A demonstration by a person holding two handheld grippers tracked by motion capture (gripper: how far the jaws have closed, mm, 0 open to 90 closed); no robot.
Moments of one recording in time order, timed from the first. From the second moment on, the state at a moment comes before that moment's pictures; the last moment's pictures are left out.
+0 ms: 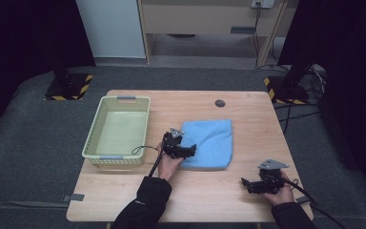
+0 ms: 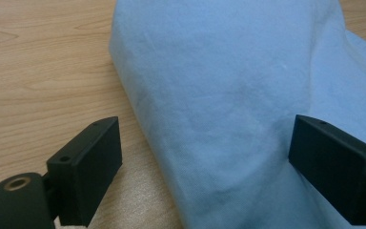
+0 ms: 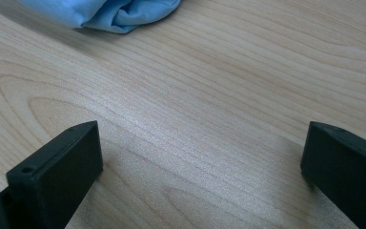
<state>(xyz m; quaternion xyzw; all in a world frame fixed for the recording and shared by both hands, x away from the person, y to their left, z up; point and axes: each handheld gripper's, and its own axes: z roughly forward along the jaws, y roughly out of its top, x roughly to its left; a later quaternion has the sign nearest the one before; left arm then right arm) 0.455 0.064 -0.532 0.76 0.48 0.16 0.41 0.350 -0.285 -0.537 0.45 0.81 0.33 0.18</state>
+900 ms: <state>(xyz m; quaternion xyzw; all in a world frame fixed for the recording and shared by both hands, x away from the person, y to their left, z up) 0.447 0.051 -0.525 0.75 0.50 0.14 0.41 0.350 -0.285 -0.537 0.45 0.81 0.33 0.18</state>
